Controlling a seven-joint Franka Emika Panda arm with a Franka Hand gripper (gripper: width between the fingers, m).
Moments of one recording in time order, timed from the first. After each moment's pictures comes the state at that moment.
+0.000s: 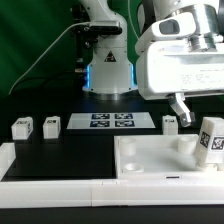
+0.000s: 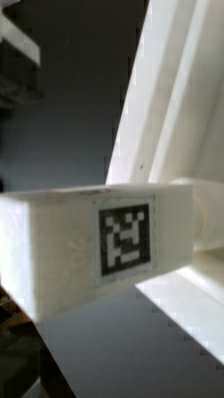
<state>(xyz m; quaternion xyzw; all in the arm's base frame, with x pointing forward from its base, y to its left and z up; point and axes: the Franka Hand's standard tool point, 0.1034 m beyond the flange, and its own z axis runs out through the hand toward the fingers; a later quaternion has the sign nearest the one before) 0.617 0.121 0.100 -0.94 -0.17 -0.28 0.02</state>
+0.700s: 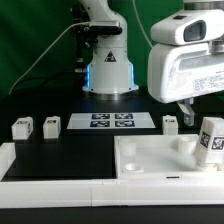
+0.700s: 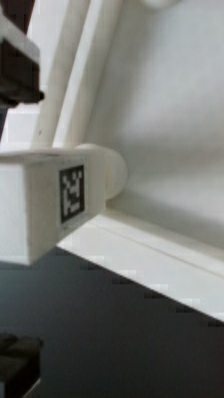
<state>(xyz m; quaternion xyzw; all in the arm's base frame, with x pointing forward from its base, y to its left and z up) 0.609 0.128 0.101 -0.98 -0.18 0.02 0.04</state>
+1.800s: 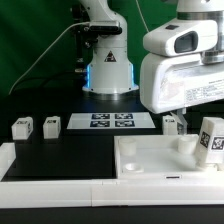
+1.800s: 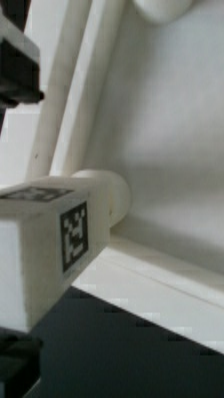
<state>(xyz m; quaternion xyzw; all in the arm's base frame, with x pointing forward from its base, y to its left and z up) 0.615 0.118 0.090 -0.99 -0.16 0.02 0.04</state>
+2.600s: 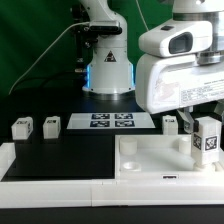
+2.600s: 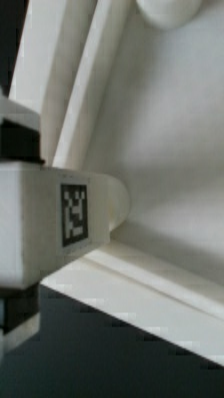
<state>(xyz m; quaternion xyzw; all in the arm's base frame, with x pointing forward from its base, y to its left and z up) 0.616 0.112 0.089 -0.99 -0.14 0.02 0.04</state>
